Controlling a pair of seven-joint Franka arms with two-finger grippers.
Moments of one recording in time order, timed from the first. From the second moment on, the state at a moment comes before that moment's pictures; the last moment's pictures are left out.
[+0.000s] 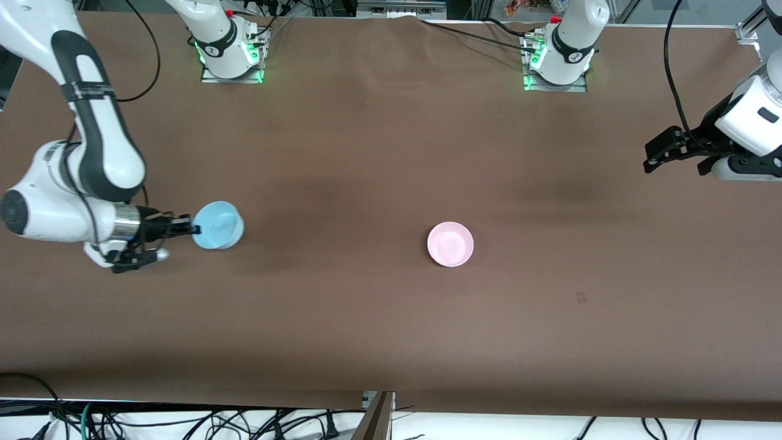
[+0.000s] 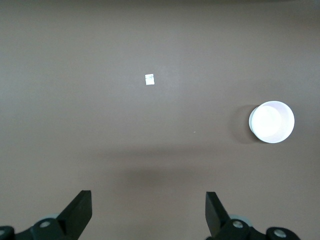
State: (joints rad) left arm -0.12 0.02 0.07 -1.61 -0.02 1.65 -0.06; right arm -0.15 0.48 0.21 -1.73 0.25 1.99 -0.31
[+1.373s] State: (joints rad) left arm -0.07 0.00 0.05 -1.65 -0.02 1.64 -0.05; right arm 0.44 0.75 0.29 -1.40 0.15 2.34 0.83
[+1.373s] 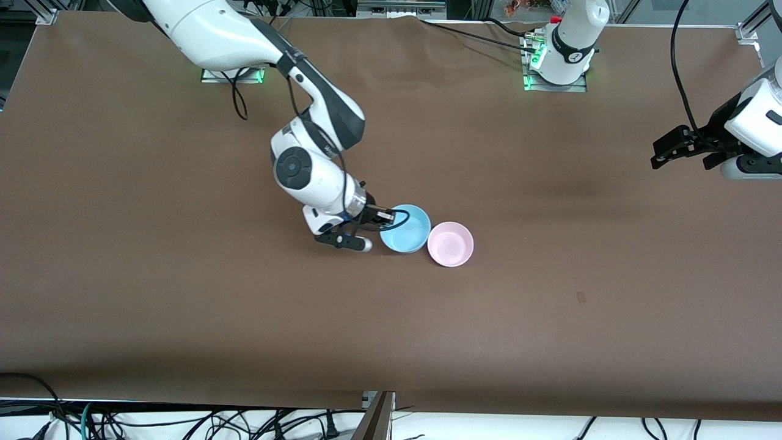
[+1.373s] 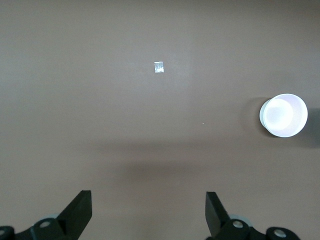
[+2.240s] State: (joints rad) left arm -0.07 0.01 0.05 -1.65 -0.01 1.68 -0.05; right arm 0.61 0.91 0.22 -1.19 0.14 2.42 1.03
